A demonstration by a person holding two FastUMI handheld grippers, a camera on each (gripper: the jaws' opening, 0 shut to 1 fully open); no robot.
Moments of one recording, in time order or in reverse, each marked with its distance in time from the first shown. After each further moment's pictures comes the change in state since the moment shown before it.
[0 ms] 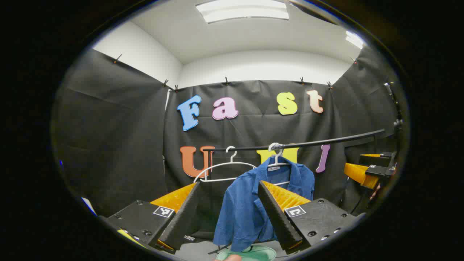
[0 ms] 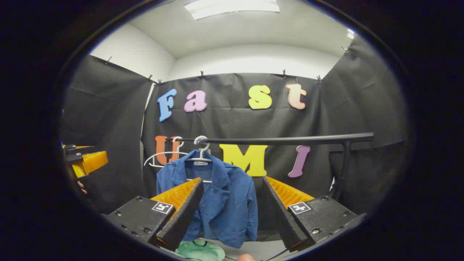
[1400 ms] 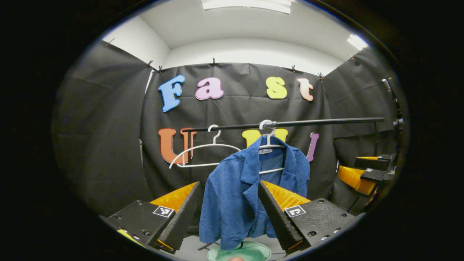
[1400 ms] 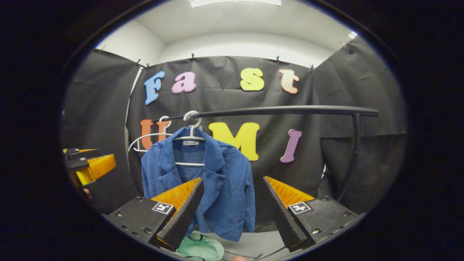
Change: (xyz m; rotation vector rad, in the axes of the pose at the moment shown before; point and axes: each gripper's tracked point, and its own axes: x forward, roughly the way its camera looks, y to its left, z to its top) left arm 0.065 -0.018 -0.066 -0.041 0.103 -0.156; right arm 0.039 0.019 -0.063 -0.016 0.125 -0.118
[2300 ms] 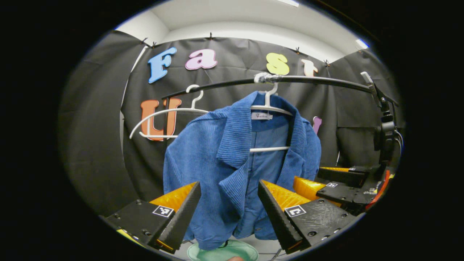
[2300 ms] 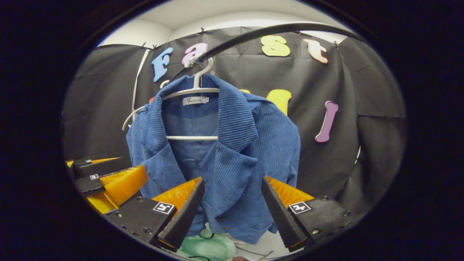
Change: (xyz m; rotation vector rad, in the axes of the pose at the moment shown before) left arm 0.121 -0.046 -0.098 -0.056 0.137 -0.015; right arm 0.157 0.051 -0.086 0.034 0.194 0.195
